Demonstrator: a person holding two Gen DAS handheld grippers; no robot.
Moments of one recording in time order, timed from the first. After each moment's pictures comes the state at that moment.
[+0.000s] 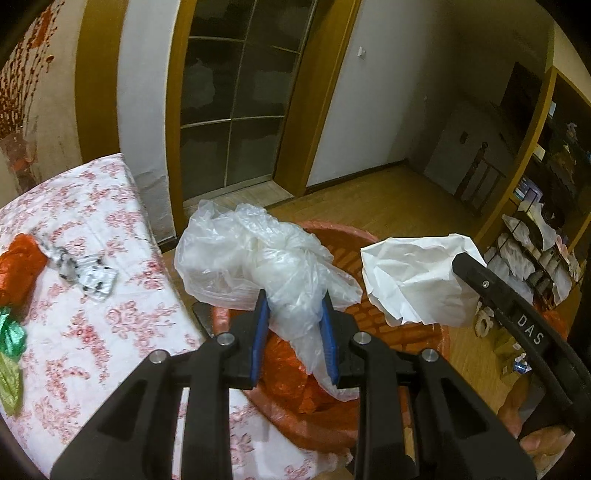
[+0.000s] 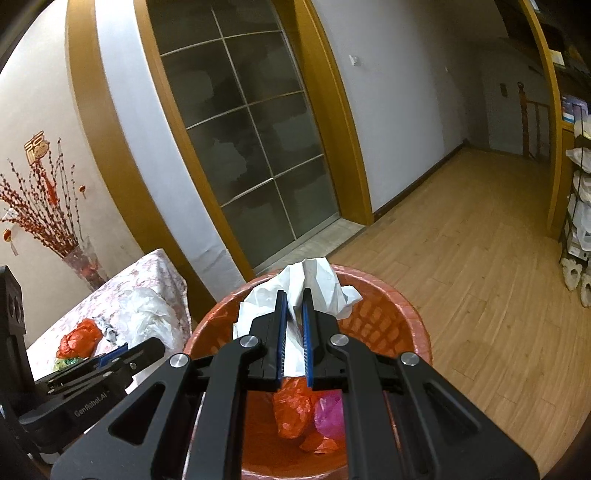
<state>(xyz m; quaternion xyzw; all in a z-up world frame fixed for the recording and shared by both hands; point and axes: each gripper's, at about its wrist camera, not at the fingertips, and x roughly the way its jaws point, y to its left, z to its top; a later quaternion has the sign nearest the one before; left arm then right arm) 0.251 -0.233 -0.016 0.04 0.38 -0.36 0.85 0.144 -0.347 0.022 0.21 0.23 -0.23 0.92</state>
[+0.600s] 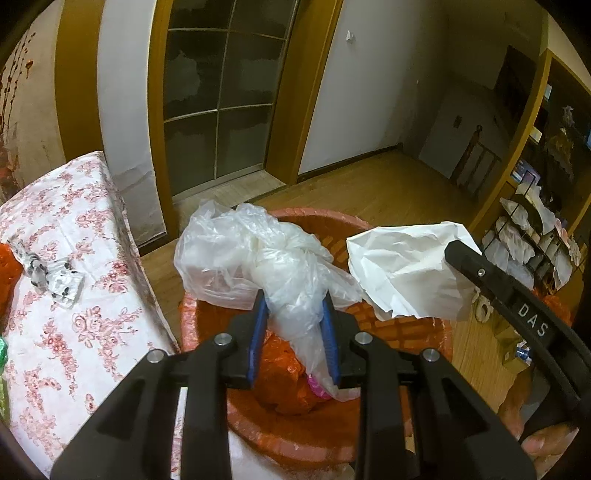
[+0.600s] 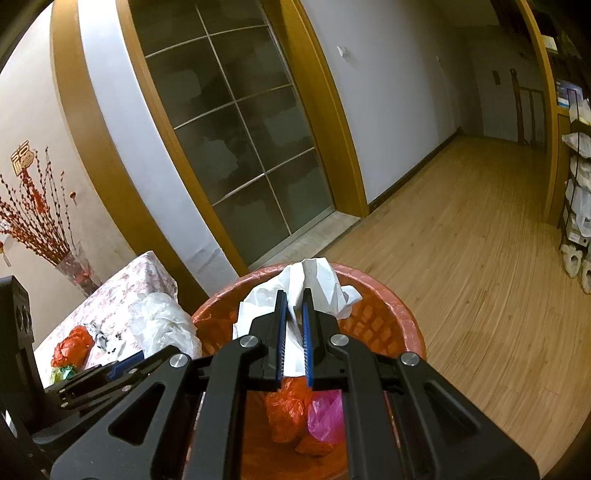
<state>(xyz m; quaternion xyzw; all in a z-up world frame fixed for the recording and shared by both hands) 0.246 -0.274 -0.031 0.06 0.39 -0.37 0.84 0.149 -0.365 0.011 0.23 0.24 -0.23 0.91</state>
